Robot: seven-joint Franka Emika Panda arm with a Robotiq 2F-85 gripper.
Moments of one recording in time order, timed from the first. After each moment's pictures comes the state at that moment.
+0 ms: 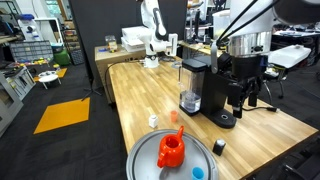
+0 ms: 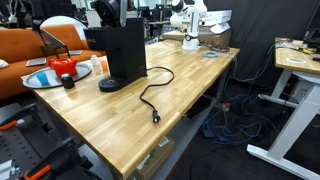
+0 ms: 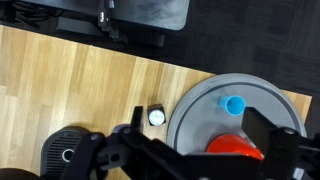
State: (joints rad) arm 0.29 -0.10 0.35 -2.34 0.21 2.04 0.32
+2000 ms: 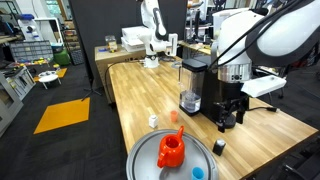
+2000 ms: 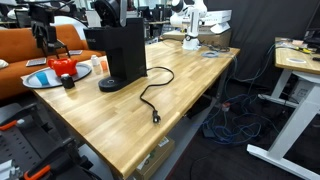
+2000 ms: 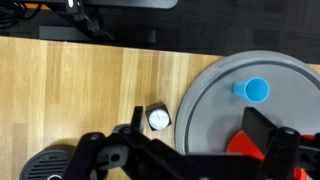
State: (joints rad) arm 0.30 0.10 0.33 -2.36 0.21 2.27 0.41
